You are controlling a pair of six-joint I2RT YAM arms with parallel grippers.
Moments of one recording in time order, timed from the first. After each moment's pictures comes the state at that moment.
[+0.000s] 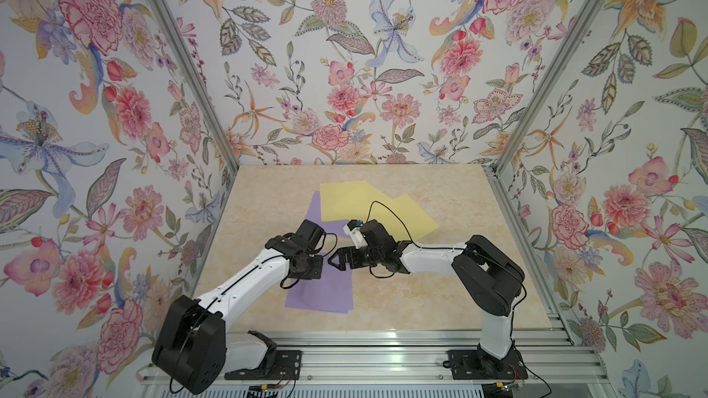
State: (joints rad) left arm -0.49 1.31 0.88 -0.84 -0.07 -0.37; right arm 0.87 1.94 1.09 0.14 -0.39 0.63
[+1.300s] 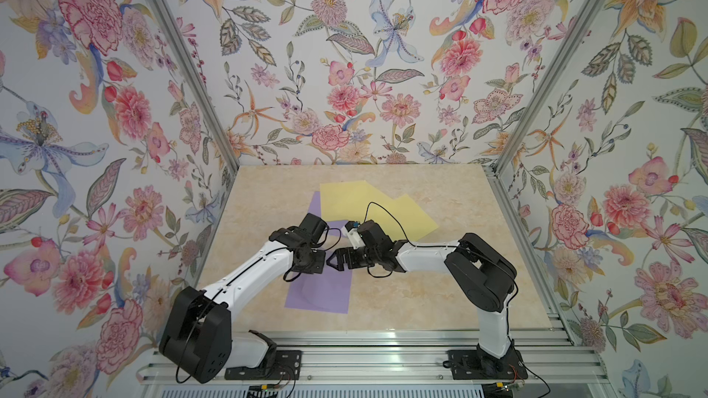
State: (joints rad) left arm -0.49 1.37 0.95 -0.87 -0.08 -0.32; right arm 0.87 2.00 1.13 0.13 -0.40 0.63
